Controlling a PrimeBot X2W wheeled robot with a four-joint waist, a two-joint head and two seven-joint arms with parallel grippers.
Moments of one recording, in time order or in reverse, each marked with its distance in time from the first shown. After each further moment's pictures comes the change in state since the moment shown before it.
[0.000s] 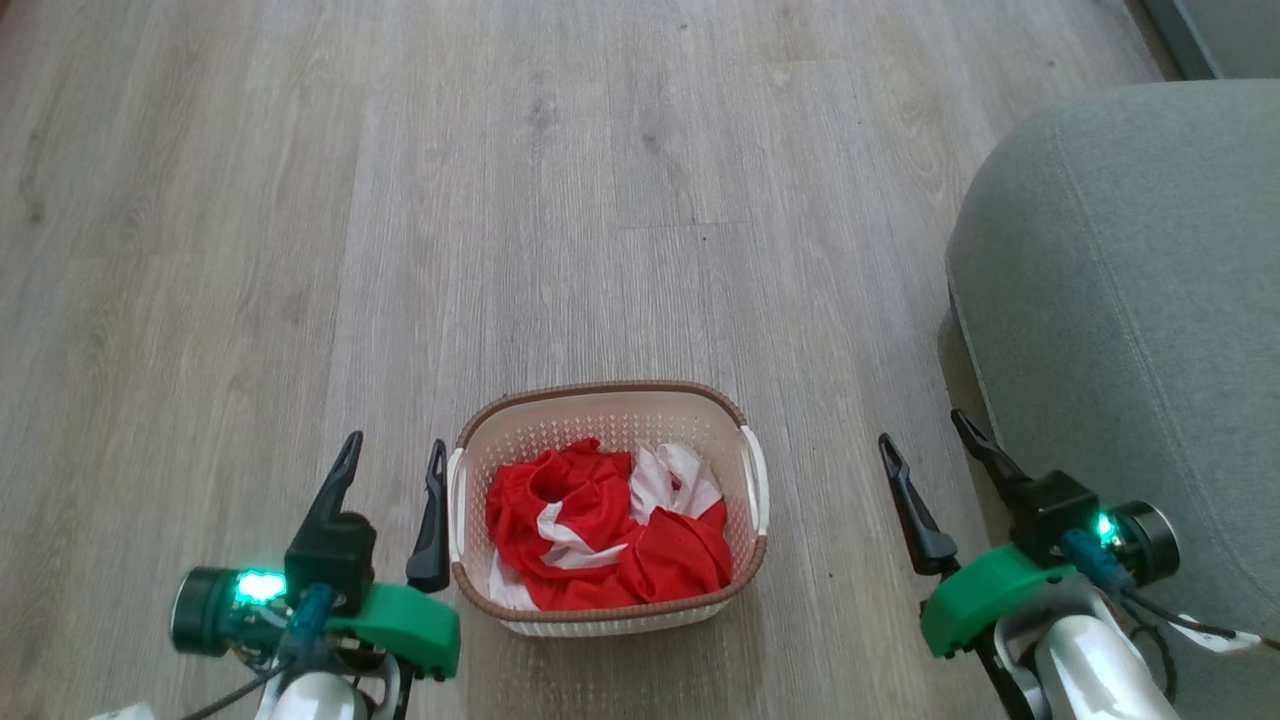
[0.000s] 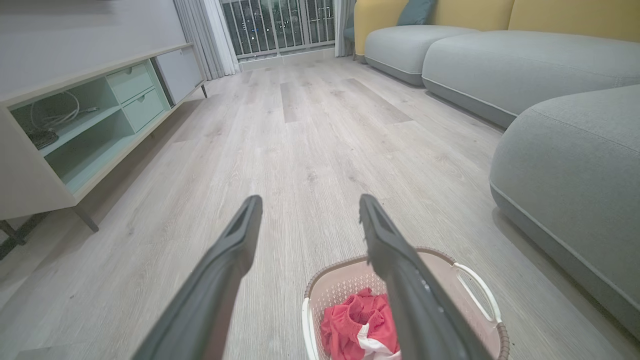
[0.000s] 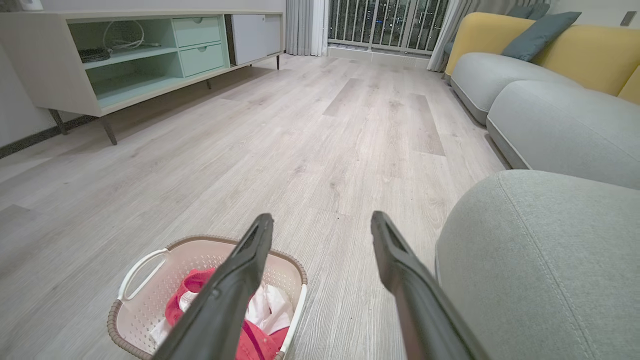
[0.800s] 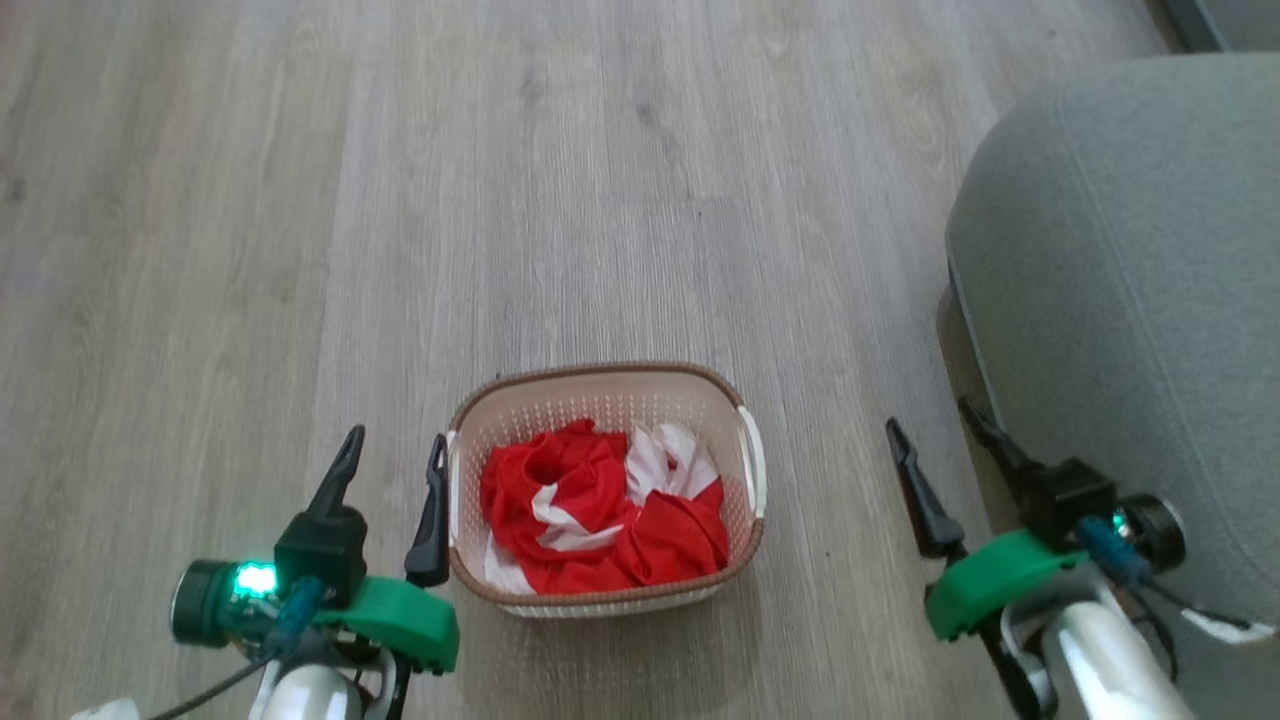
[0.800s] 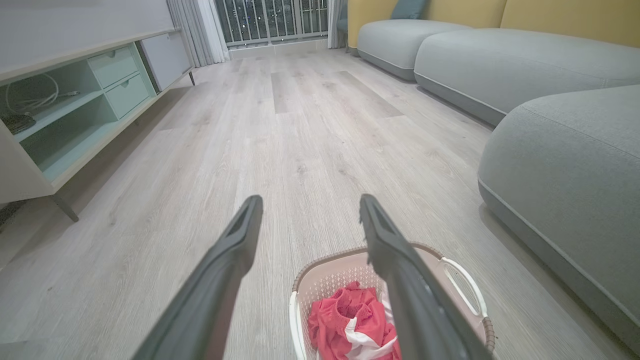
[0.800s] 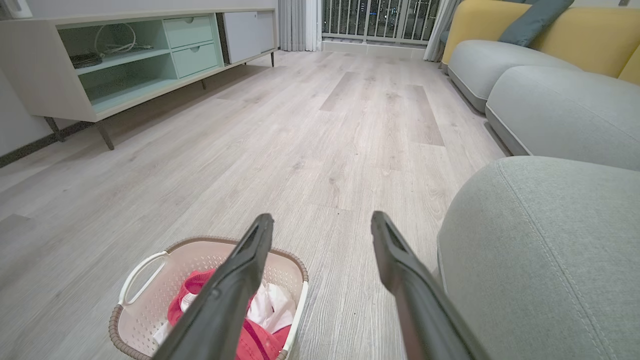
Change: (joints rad) left arm -0.003 -0.028 0.045 0.005 0.005 -0.063 0.000; right arm -0.009 0.001 -0.009 -0.004 0.032 0.000 0.000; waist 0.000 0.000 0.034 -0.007
